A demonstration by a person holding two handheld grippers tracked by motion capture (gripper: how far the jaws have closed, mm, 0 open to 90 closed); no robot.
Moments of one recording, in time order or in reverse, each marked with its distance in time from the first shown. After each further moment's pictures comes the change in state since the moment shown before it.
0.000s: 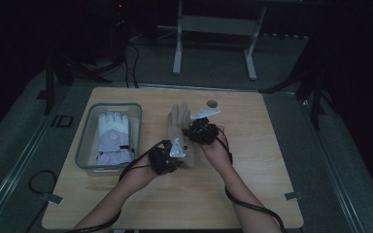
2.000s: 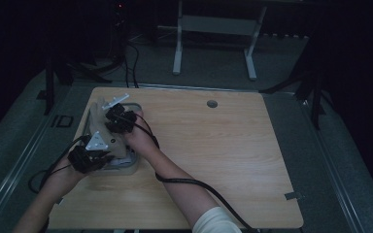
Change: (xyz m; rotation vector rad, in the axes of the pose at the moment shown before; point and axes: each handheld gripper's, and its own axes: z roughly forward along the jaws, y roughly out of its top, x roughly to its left) left arm 0.063 -0.137 -0.111 0.083 0.162 -0.234; right arm 0.155 0.122 0.132 0.037 0.180 -0.168
